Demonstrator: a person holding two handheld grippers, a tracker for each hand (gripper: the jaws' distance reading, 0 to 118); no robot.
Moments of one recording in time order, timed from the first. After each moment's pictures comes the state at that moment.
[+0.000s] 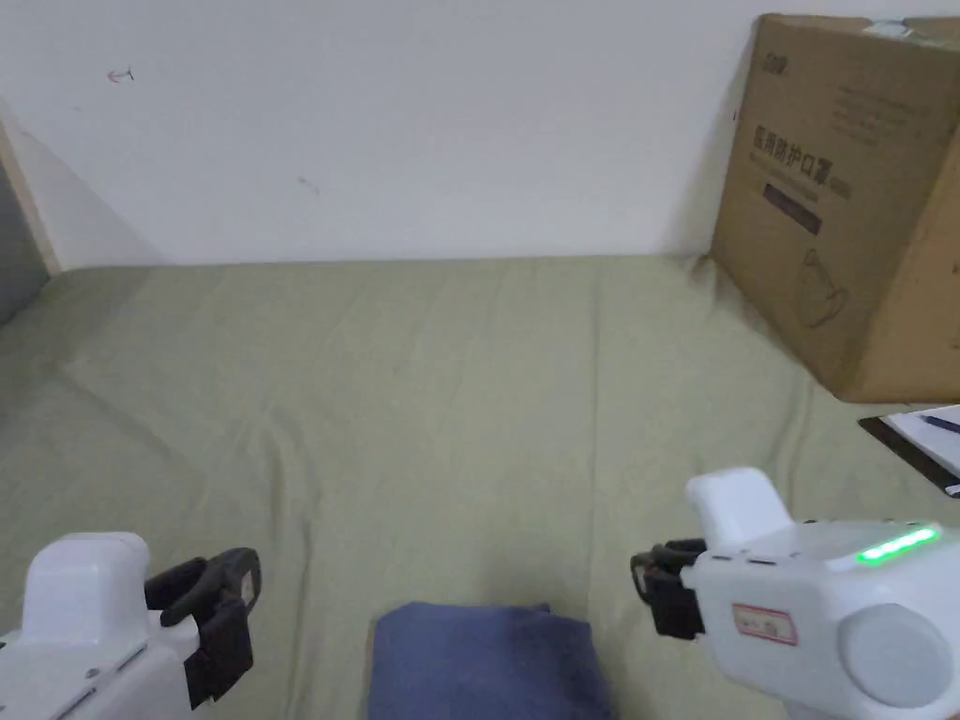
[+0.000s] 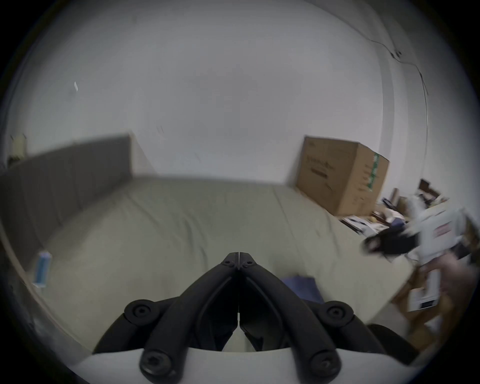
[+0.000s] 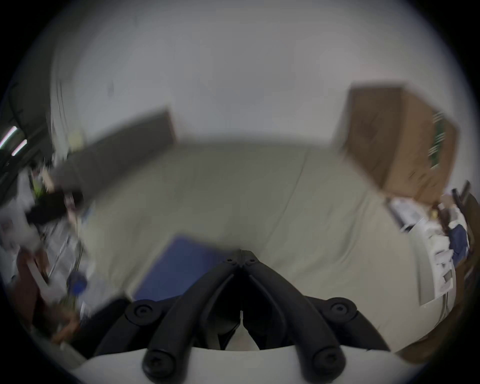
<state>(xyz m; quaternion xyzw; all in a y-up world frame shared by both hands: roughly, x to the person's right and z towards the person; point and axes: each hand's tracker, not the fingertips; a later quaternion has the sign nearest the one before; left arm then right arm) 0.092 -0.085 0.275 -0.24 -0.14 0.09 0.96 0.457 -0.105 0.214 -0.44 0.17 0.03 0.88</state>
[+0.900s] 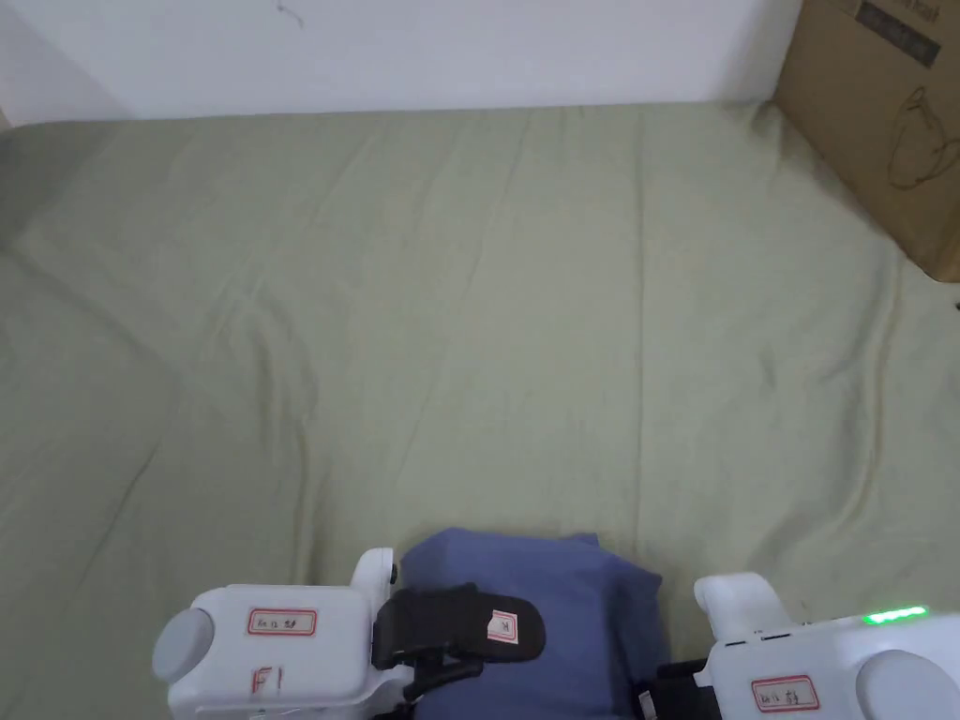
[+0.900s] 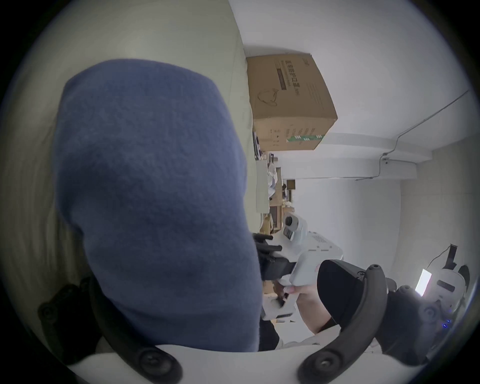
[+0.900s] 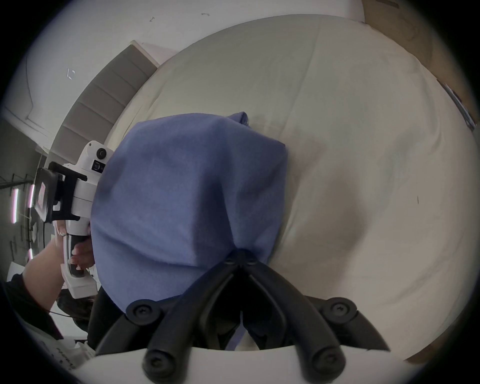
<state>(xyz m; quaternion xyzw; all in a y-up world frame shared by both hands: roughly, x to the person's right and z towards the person) 0.141 -0.295 0.123 -0.54 -0.43 0.45 0.57 0.468 -0.240 0.193 -0.57 0.18 -0.11 0.79</state>
